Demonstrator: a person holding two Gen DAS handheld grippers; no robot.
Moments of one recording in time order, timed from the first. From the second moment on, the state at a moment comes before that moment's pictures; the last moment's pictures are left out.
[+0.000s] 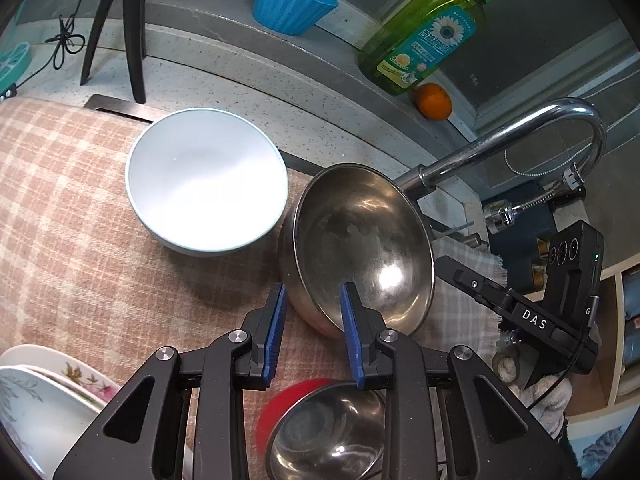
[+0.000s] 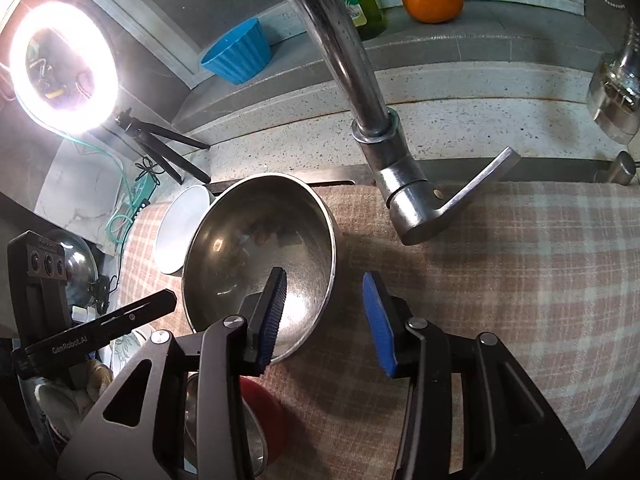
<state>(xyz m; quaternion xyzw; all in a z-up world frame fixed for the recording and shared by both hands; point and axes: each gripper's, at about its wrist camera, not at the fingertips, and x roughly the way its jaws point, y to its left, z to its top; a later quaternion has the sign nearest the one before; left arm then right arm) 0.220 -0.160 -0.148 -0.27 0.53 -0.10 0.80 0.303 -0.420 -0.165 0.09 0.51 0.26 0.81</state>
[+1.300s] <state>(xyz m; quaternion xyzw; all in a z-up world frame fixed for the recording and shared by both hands) 0.221 -0.169 -0.142 -0.22 0.53 -0.12 0.81 0.284 -0.411 -0.163 0.08 0.52 0.23 0.82</state>
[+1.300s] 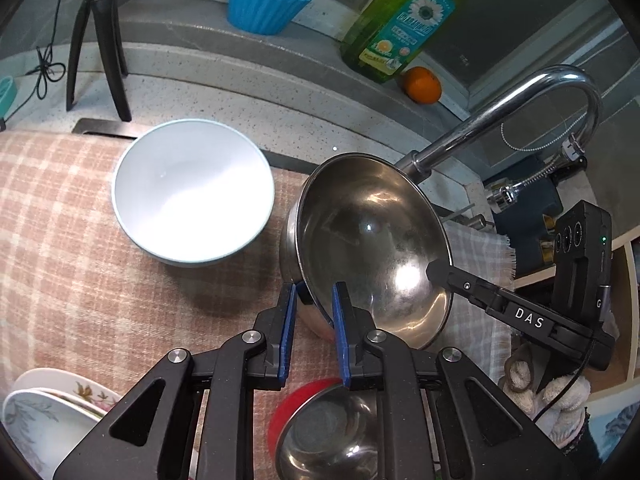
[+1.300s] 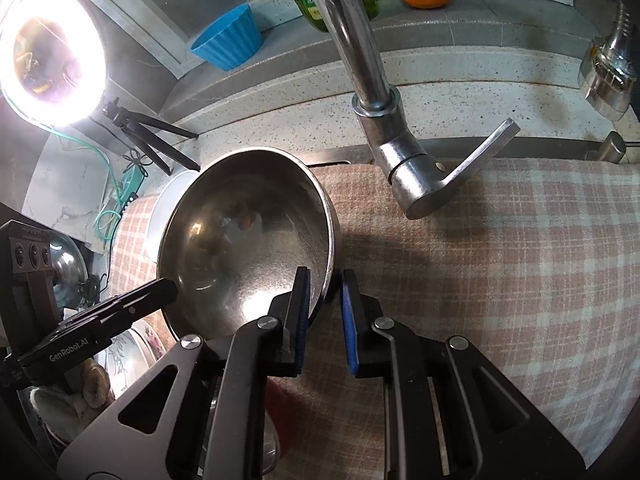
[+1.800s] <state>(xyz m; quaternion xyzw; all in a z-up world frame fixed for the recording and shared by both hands) 0.197 -0.133 -0.109 -0.22 0.49 -0.13 0.83 0.252 -0.383 -0.125 0.08 0.49 0.24 0.83</state>
